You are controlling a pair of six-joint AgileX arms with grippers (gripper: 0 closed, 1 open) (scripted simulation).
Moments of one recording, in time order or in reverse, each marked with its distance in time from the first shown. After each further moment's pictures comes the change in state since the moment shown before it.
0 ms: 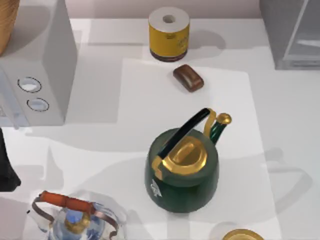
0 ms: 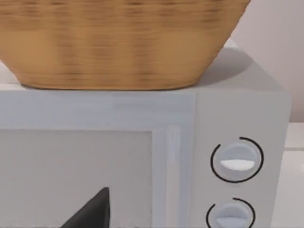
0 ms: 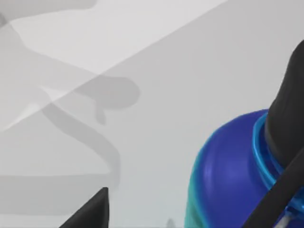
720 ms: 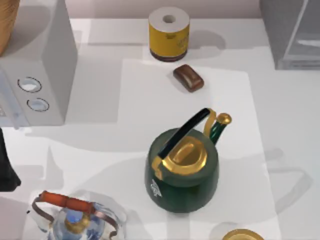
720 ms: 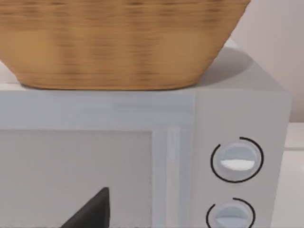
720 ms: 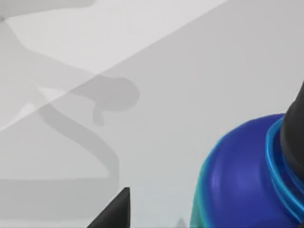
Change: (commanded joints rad) left arm 0.000 0.000 0.000 0.000 0.000 0.000; right arm 0.021 0.008 -0.032 0.085 0.008 0.050
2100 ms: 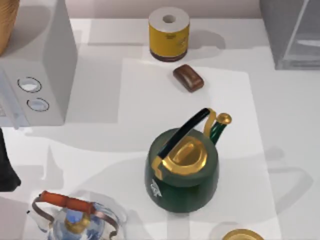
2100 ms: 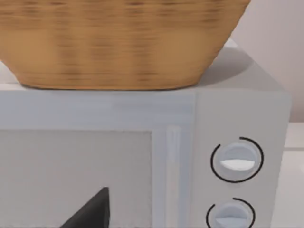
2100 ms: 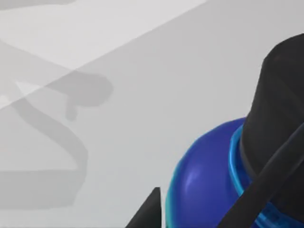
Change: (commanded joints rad) left arm 0.000 0.000 0.000 0.000 0.000 0.000; right arm -0.042 0.020 0.076 -0.106 -0.004 -0.088
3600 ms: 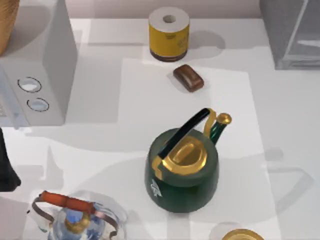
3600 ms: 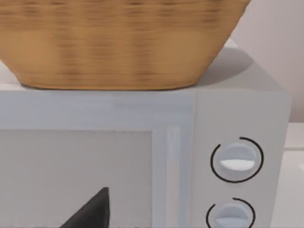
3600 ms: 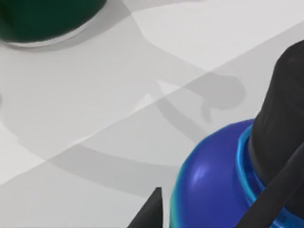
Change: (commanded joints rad) left arm 0.000 0.000 0.000 0.000 0.000 0.000; right arm 0.026 0.069 0.301 -0.884 0.064 -0.534
